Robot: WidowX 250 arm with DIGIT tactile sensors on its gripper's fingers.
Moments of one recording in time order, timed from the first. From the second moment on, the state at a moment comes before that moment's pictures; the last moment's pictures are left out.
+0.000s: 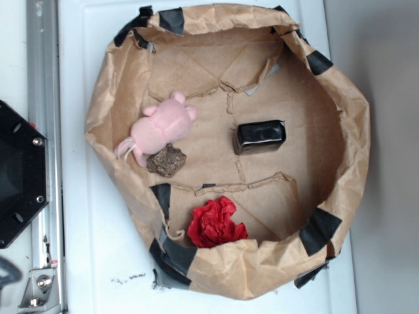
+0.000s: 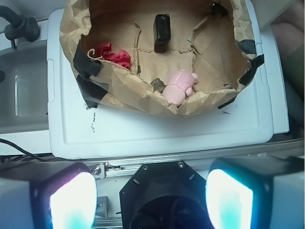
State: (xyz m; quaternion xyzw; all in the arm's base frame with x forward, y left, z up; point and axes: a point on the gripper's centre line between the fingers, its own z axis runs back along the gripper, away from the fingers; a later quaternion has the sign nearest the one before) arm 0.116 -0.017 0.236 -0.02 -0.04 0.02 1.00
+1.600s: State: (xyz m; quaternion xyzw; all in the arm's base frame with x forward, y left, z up) arm 0.257 0.008 0.112 0.01 -0.05 0.05 1.00
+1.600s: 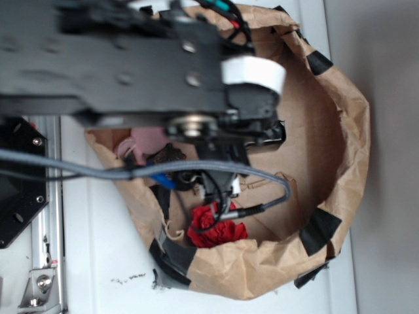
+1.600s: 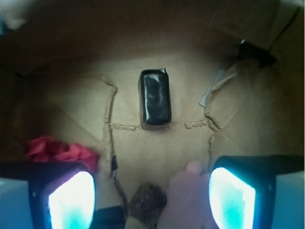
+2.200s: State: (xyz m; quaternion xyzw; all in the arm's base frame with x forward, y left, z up) arm 0.299 0.018 0.058 0.04 -0.03 0.02 1.00
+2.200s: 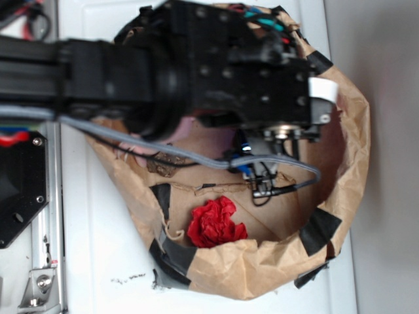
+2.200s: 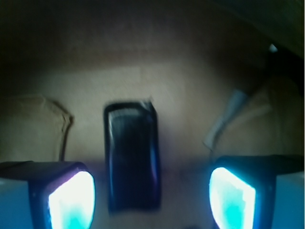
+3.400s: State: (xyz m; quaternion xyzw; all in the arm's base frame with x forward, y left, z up) arm 0.288 0.016 0.025 0.04 -0.01 0.03 1.00
